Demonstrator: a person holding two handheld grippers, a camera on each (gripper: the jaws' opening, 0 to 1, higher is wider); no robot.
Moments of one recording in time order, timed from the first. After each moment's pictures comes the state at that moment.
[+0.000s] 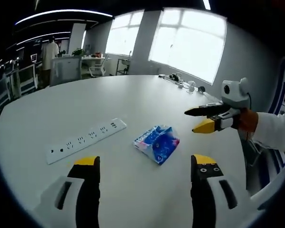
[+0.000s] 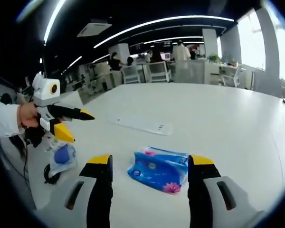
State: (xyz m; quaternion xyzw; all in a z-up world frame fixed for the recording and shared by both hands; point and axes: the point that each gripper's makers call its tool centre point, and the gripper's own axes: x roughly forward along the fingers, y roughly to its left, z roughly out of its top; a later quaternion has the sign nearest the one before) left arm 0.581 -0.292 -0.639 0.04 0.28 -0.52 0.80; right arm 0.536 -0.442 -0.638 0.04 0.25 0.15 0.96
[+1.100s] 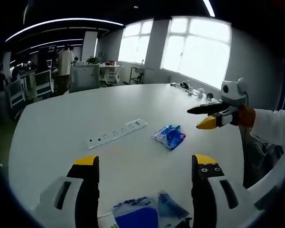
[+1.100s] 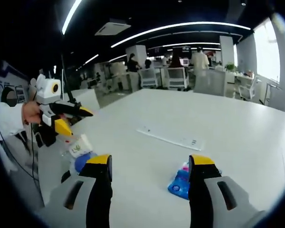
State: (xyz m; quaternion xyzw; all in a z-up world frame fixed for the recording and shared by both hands) left arm 0.566 -0.170 -0.592 0.04 0.25 -0.48 0.84; right arm 0.533 -0.346 -0.594 0.01 0.23 0.22 0.95
